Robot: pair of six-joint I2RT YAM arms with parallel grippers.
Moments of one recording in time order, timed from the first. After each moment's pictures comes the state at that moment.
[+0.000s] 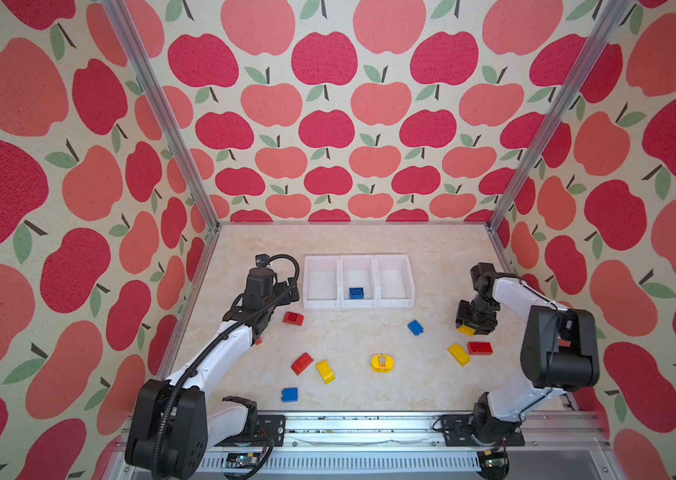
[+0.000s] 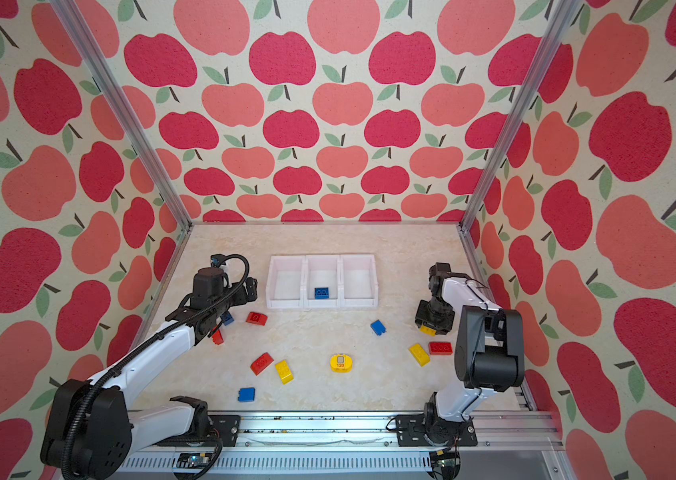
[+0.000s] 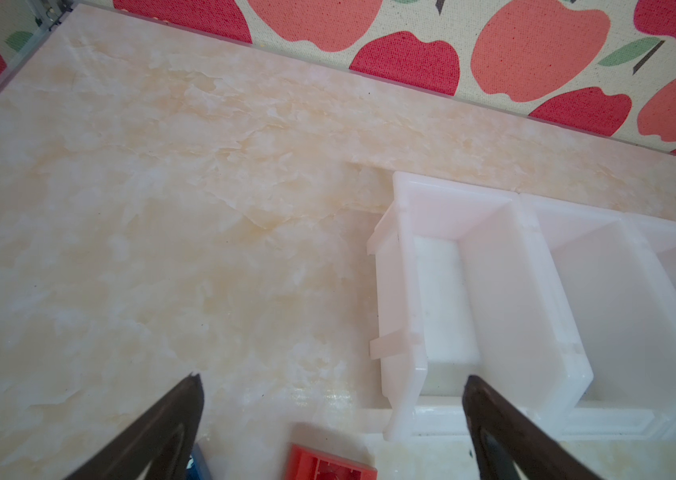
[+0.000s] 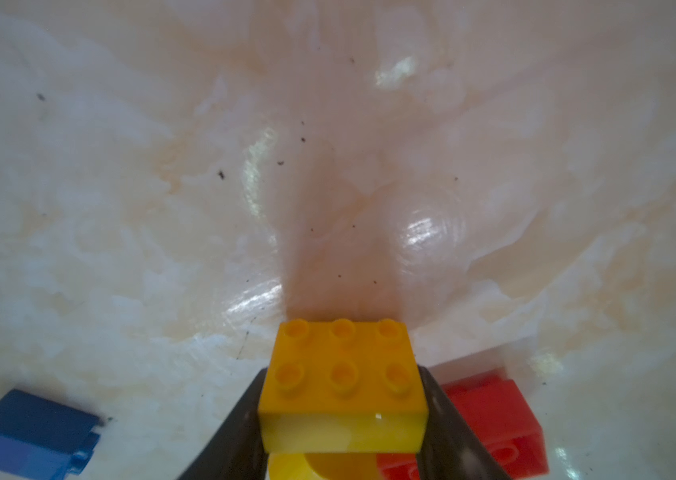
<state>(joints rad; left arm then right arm) -0.23 1.20 0.68 -0.09 -0.07 -0.30 0.01 1.63 1.02 -0.93 -0.01 0.31</state>
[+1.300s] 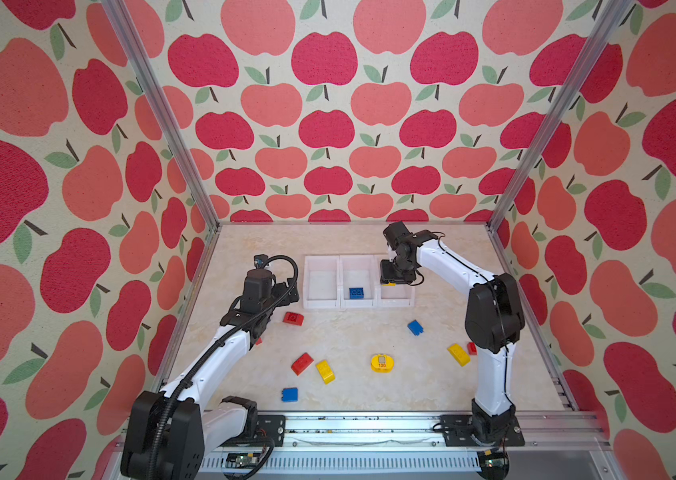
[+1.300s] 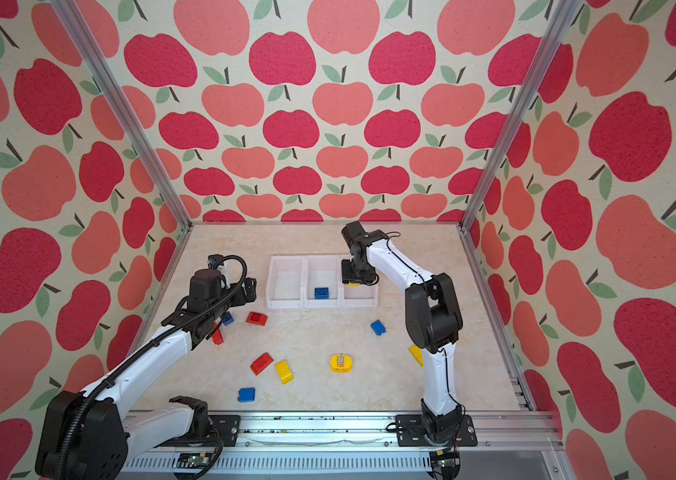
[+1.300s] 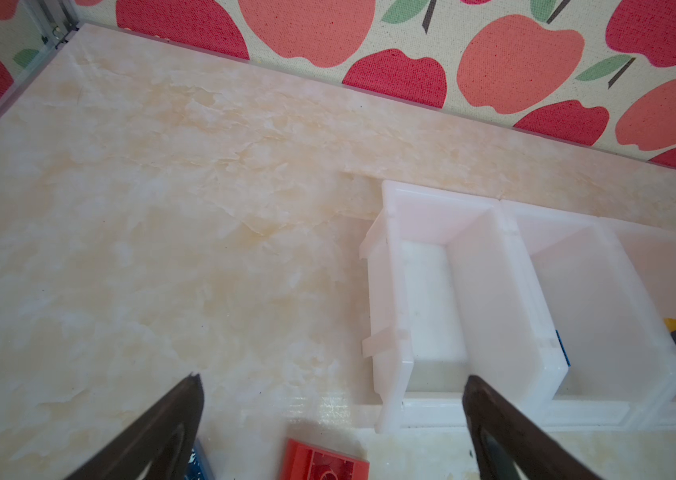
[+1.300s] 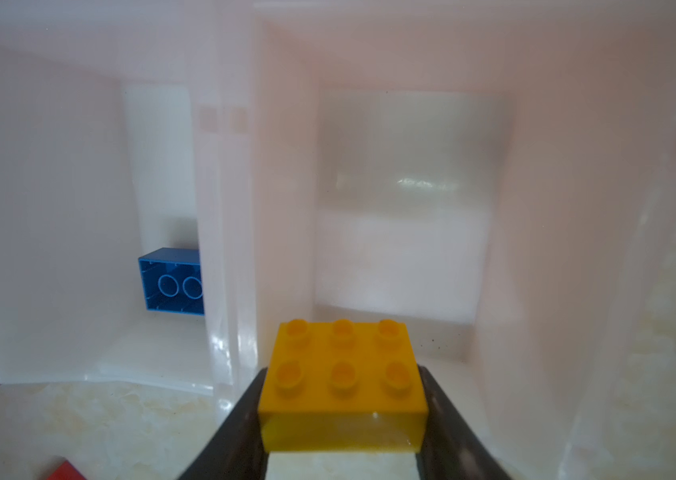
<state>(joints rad) -0.23 1.14 0.67 -0.10 -0.07 -0.30 0.54 2.06 1.75 -1.00 -0.06 0.38</state>
